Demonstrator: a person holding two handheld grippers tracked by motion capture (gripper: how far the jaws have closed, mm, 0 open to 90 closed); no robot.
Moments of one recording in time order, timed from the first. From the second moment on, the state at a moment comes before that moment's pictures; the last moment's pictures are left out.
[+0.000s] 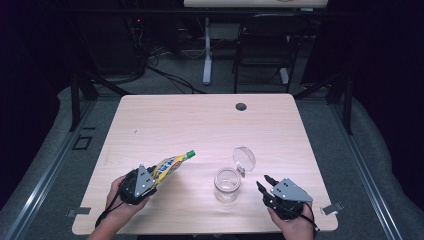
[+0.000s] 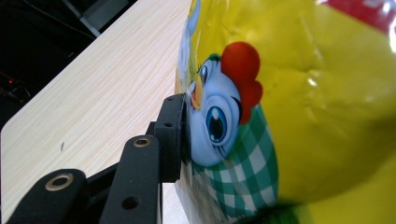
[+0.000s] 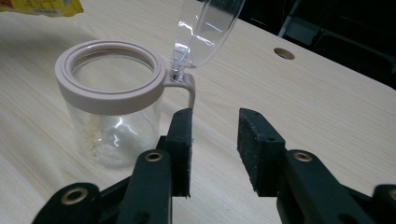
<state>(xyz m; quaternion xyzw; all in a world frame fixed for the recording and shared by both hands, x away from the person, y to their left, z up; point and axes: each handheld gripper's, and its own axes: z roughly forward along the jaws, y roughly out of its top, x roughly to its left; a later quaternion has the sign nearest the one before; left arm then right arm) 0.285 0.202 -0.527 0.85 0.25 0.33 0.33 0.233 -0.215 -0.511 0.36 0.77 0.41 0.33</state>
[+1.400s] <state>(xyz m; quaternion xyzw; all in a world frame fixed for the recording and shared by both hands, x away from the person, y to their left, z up) 0.271 0.168 -0.531 0.86 0.17 0.41 0.26 0.220 -0.175 -0.507 0.25 0.81 0.36 0.38</state>
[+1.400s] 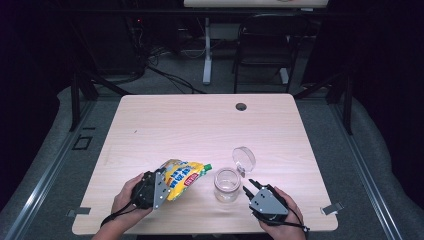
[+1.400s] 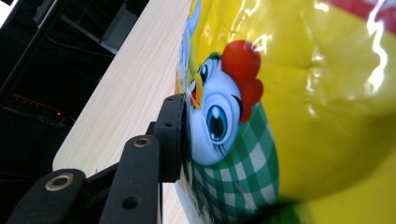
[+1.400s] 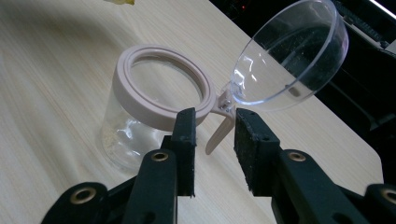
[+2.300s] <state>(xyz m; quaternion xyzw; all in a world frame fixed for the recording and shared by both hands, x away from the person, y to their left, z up) 0.268 0.147 -0.527 0.86 0.12 0.44 0.22 0.229 -0.148 -0.506 0.19 0.83 0.35 0.40</state>
